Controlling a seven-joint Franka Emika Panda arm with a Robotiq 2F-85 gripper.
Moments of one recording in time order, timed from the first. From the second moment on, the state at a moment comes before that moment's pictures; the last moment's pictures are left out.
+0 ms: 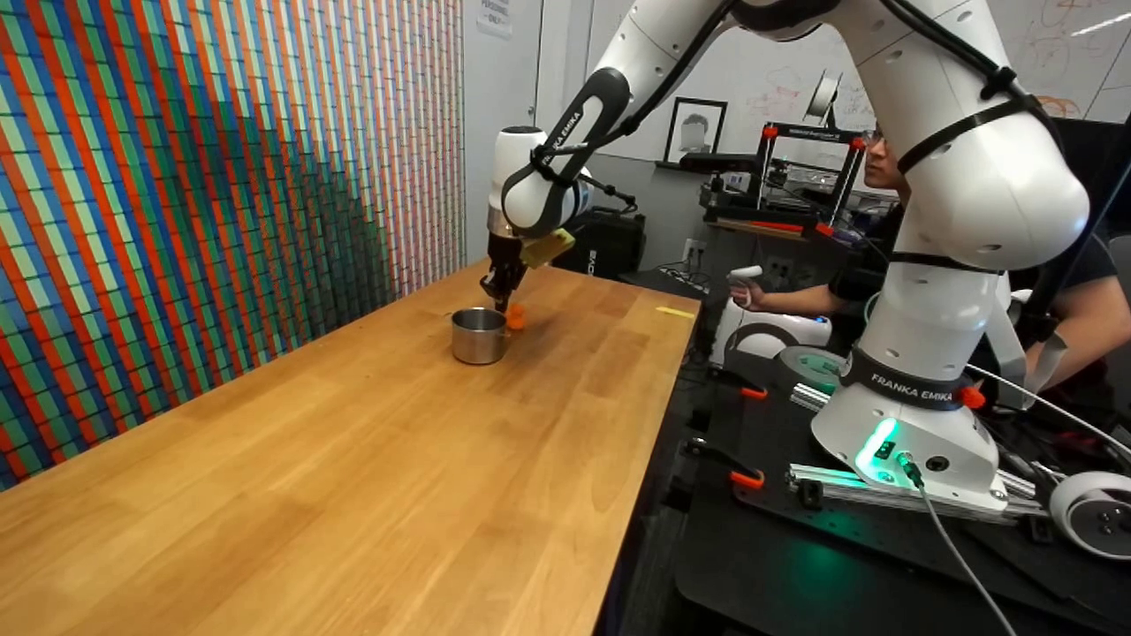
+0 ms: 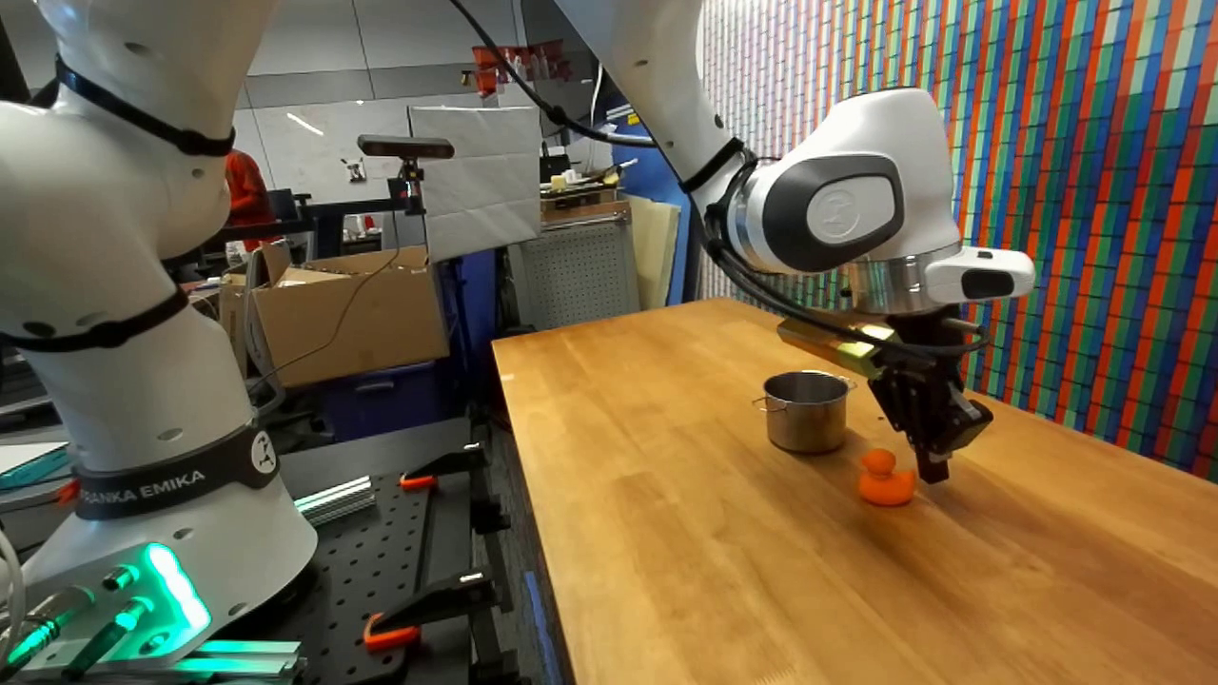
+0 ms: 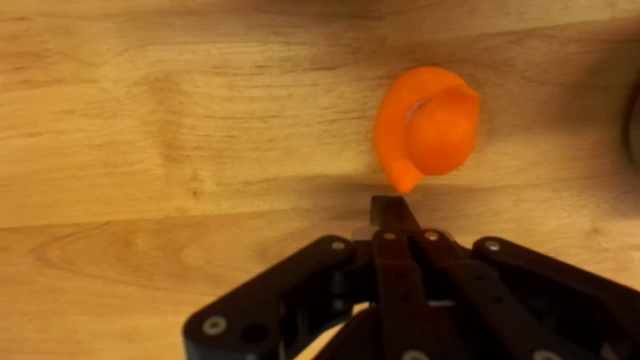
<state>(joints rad) -0.02 0.66 -0.10 -1.91 -0.10 2.72 0.04</state>
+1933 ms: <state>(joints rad) 0.23 0.61 -0.31 -2.07 -0.10 2.78 0.55</state>
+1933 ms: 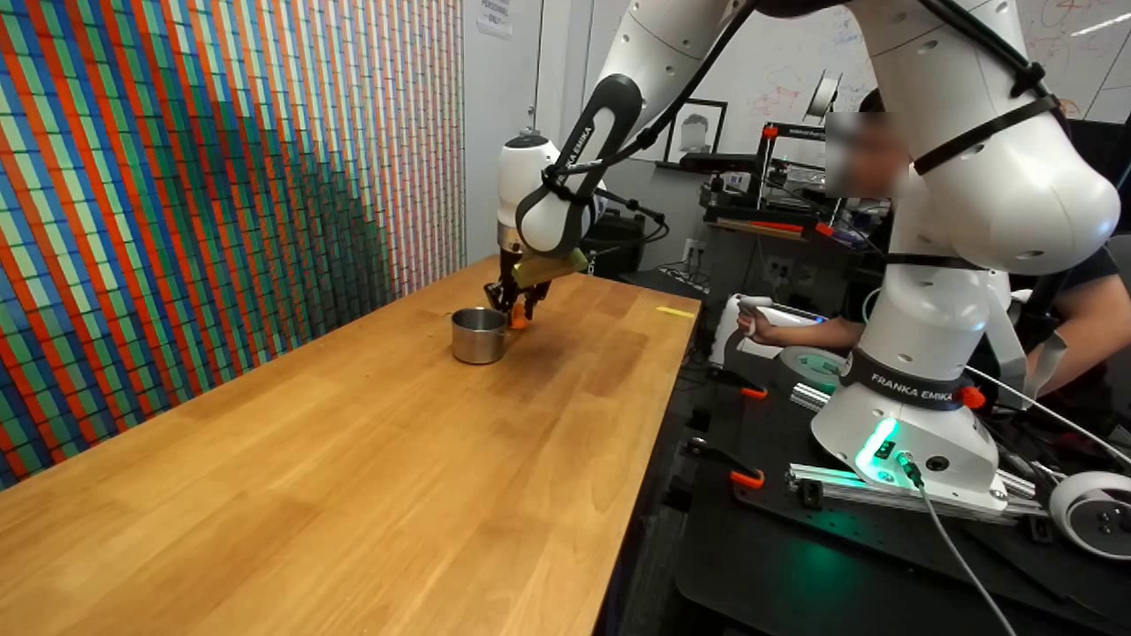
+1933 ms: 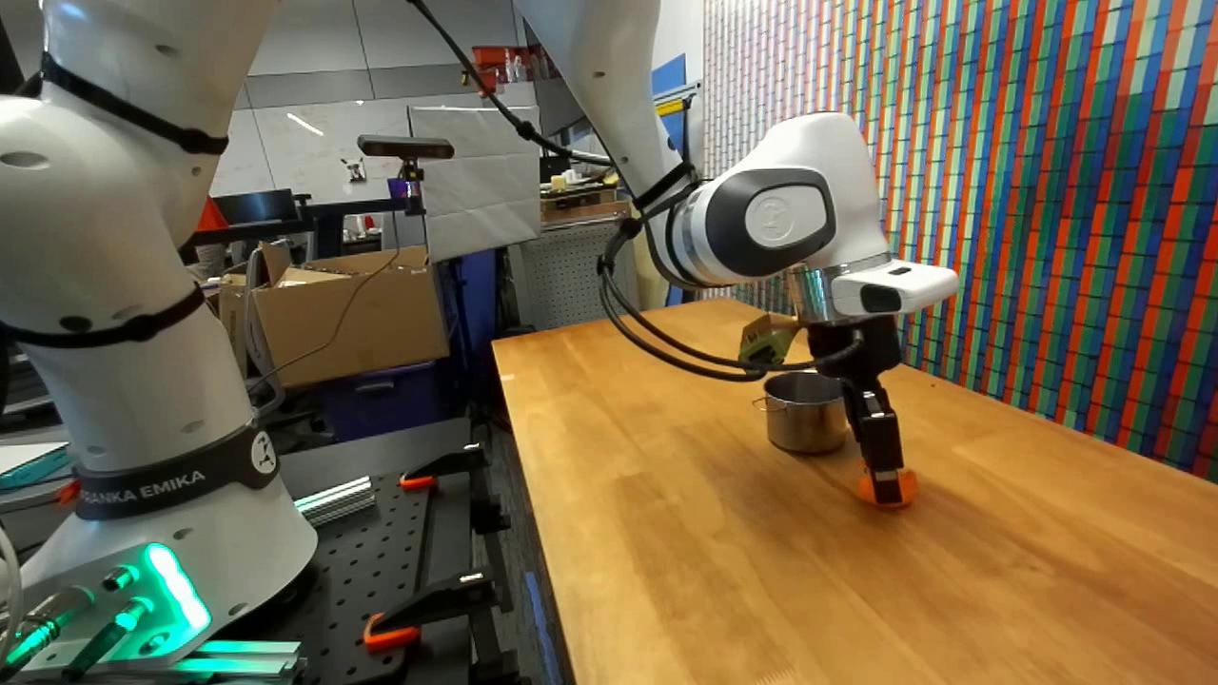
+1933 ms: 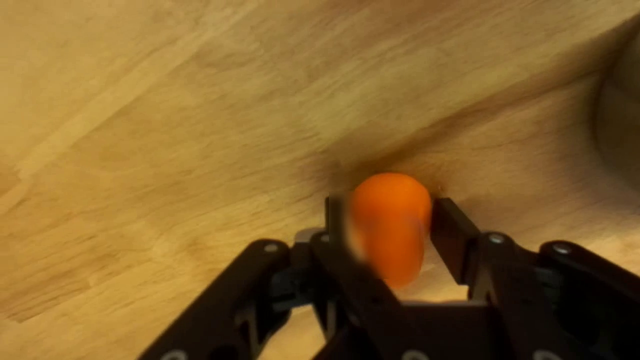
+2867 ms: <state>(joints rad) 0.23 0.49 -0.29 -1.96 -0.09 2.63 0.57</state>
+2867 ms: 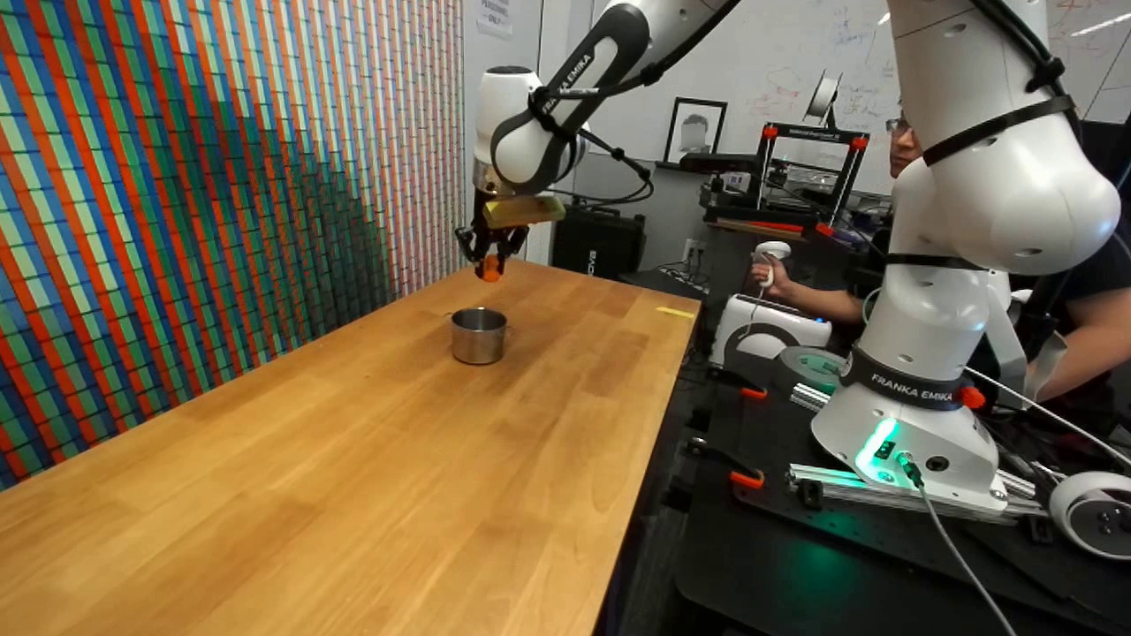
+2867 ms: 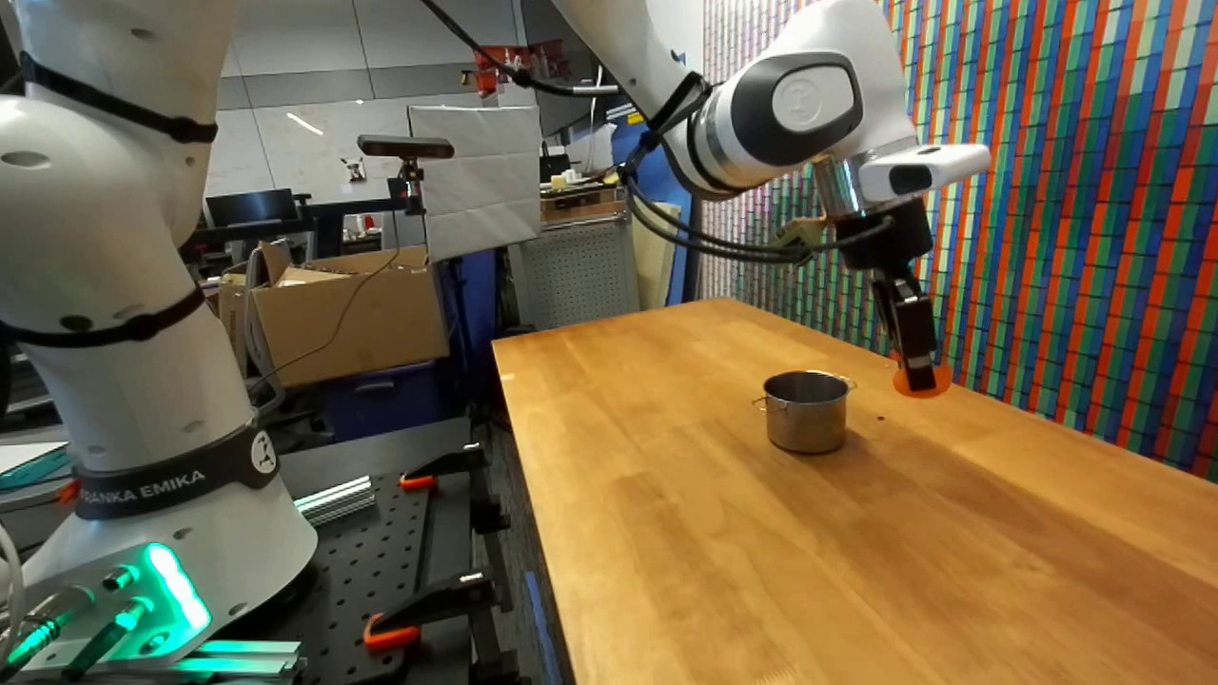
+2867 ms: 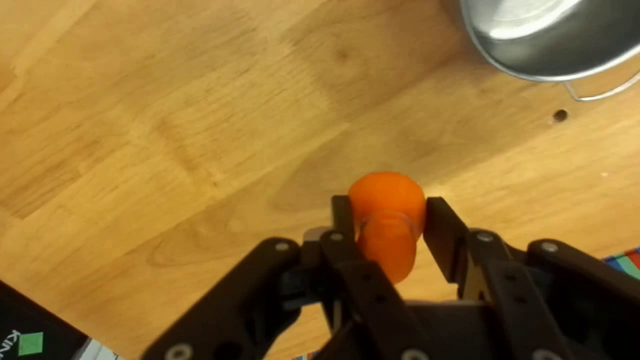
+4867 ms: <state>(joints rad) 0.08 0.28 -0.05 -1.76 0.02 2.03 0.21</state>
